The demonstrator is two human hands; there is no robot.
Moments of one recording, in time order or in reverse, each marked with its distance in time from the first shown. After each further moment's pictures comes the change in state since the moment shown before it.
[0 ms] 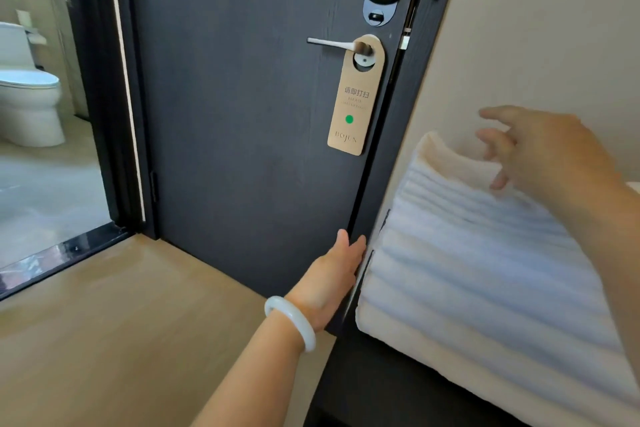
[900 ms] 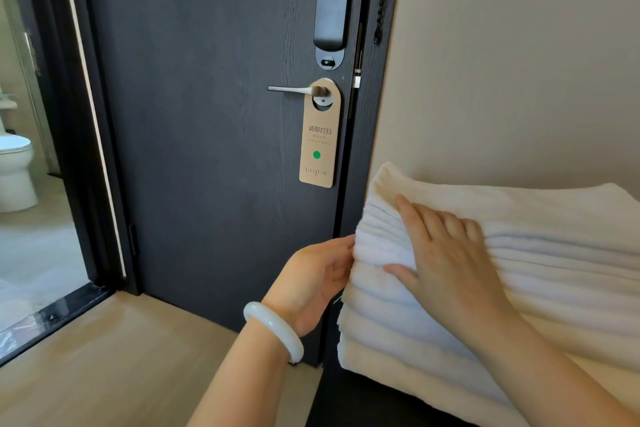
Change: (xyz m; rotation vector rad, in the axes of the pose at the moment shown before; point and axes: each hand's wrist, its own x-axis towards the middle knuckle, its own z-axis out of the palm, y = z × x) left_hand -0.010 0.061 -0.005 -0.324 -0.306 0.199; right_hand -0.086 -0.007 0.064 -0.367 0.080 -0.231
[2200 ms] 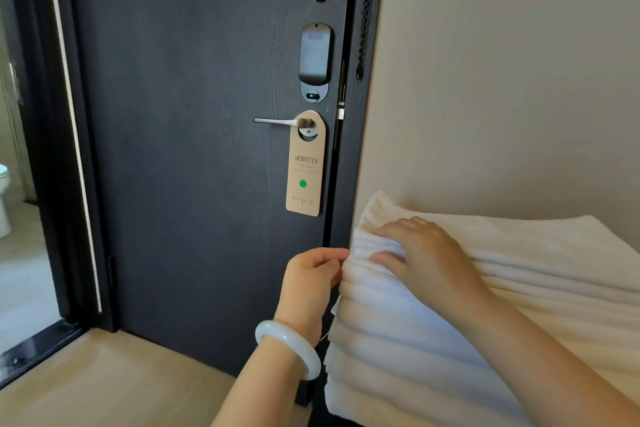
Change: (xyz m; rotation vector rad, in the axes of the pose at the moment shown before) left_hand 0.026 0.015 0.023 0.265 0.452 0.141; right_hand 0.050 0.019 -0.008 0.385 -0.005 -0.026
